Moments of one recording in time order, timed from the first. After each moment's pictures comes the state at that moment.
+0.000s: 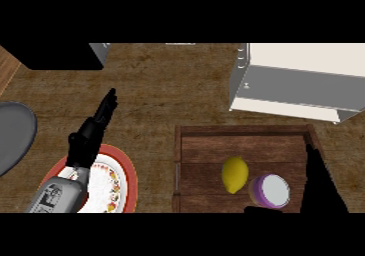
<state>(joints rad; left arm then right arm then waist) -0.20 0.26 -0.24 -1.41 0.06 0.18 0.00 0.17 -0.09 0.46 -2.17 1.08 -0.02 1.22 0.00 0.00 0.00</state>
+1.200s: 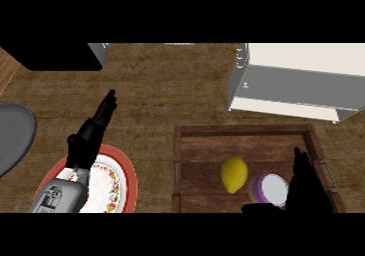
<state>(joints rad) -0.19 0.22 -0.20 -1.41 0.02 0.14 -0.01 0.19 -0.01 0.39 -2.03 1.11 0.04 1.15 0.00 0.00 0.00</state>
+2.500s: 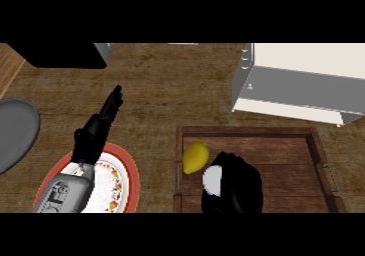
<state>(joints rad) -0.22 0.17 -0.16 -1.41 -0.04 0.10 0.03 -0.06 -0.01 0.65 -1.70 1.09 0.01 1.06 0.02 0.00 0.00</state>
